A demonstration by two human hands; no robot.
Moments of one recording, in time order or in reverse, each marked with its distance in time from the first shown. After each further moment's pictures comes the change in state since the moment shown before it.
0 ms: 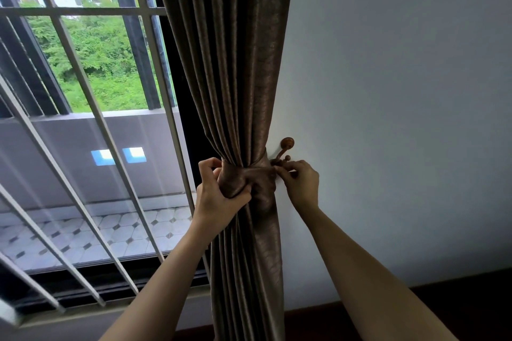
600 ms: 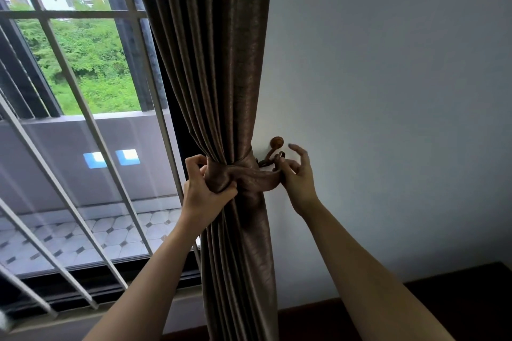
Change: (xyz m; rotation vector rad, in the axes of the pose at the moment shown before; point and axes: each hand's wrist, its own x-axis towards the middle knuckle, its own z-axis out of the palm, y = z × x) left_hand 0.005 0.002 -0.002 0.093 0.051 -0.025; right_hand -0.004 -0.009 -0.023 0.729 -0.193 0.234
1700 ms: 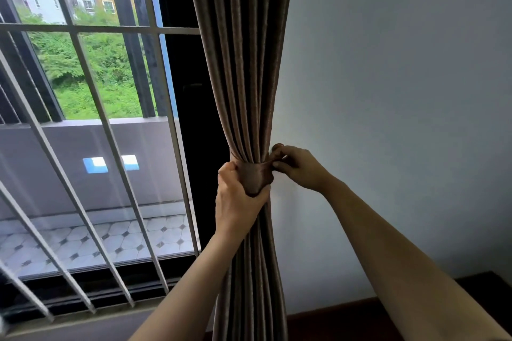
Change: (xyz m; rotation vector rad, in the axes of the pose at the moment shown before) left_hand -0.022 0.037 0.035 0.091 0.066 -0.030; right_hand 0.012 -0.065 -0.010 -0.819 -0.478 -0.342
